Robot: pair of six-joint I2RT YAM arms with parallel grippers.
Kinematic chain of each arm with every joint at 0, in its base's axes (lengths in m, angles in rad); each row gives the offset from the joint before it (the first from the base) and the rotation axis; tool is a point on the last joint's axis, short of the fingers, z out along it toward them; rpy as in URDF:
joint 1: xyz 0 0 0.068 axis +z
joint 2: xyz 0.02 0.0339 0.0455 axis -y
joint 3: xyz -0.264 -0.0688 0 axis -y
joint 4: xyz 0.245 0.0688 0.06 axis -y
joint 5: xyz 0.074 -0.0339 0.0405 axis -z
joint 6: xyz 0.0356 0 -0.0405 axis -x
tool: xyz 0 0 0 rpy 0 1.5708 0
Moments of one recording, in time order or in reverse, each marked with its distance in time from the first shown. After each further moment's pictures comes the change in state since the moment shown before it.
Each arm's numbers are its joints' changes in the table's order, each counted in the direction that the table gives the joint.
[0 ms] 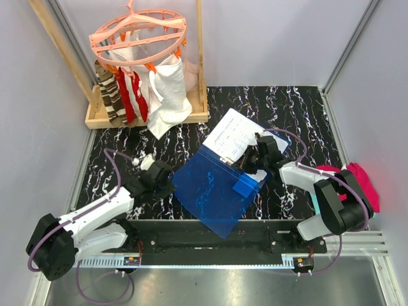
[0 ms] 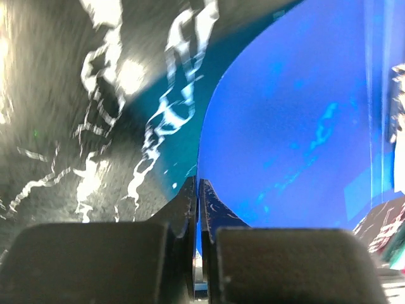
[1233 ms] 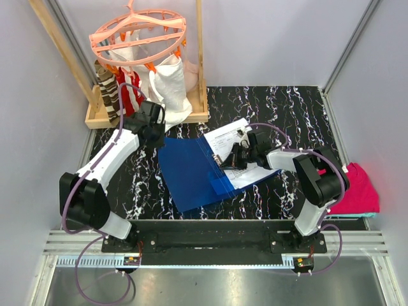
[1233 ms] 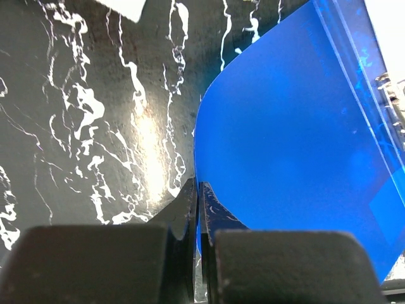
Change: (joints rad) left arm 0.372 -0.489 0.752 -0.268 0.155 -1.015; right arm -0.005 -0.295 0.191 0.010 -0.277 0.180
